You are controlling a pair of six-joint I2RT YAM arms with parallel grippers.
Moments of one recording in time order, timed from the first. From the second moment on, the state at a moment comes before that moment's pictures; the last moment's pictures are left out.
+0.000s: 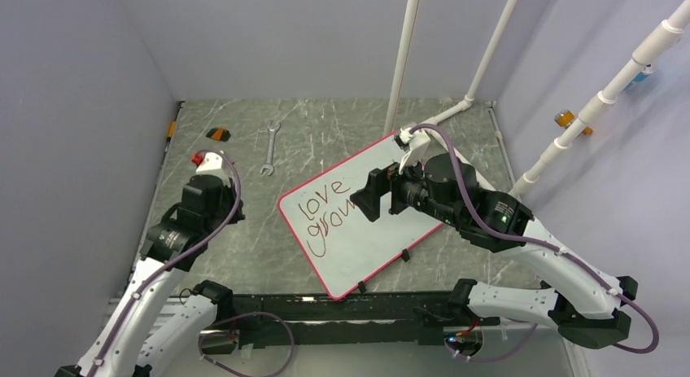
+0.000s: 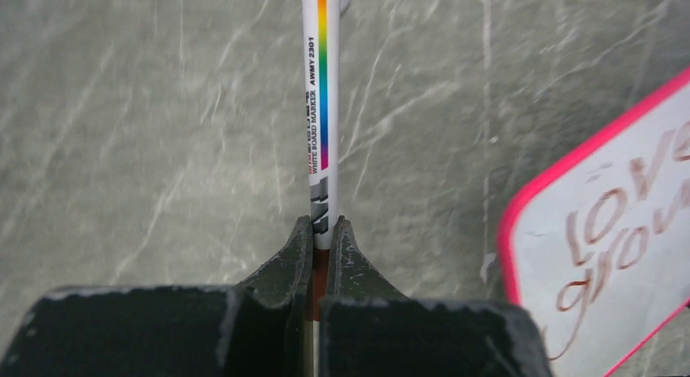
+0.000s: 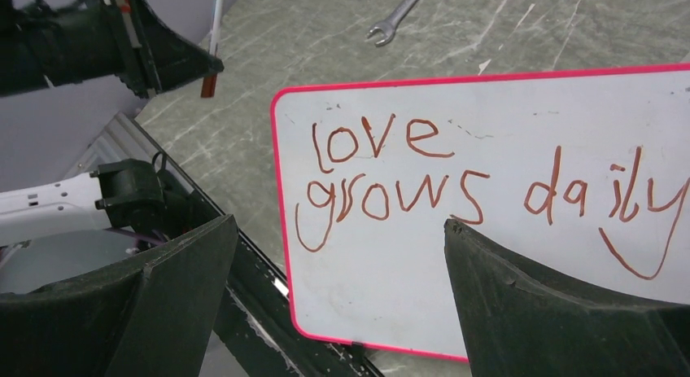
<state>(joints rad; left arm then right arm) -0.38 0.70 0.90 -0.77 -0.24 -0.37 1.00 0.98 1.31 -0.67 0.16 0.38</state>
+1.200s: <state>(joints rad) -0.36 0.83 0.41 -0.49 -0.16 -0.63 1.00 0.94 1.23 -0.71 0.19 0.39</state>
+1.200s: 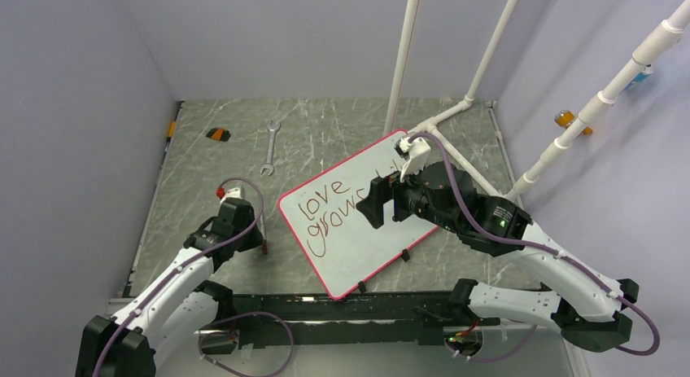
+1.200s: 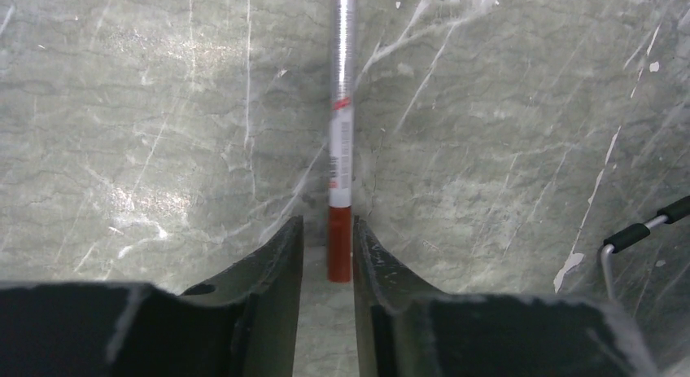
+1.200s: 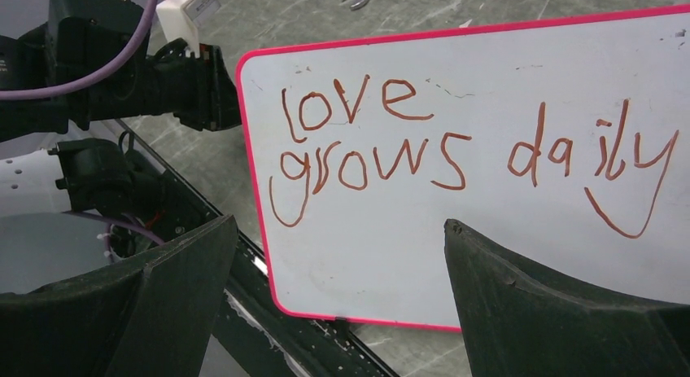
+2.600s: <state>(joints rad) -0.36 0.79 1.06 -0.59 0.13 -0.11 1.00 0.83 1.12 -0.68 0.24 0.39</state>
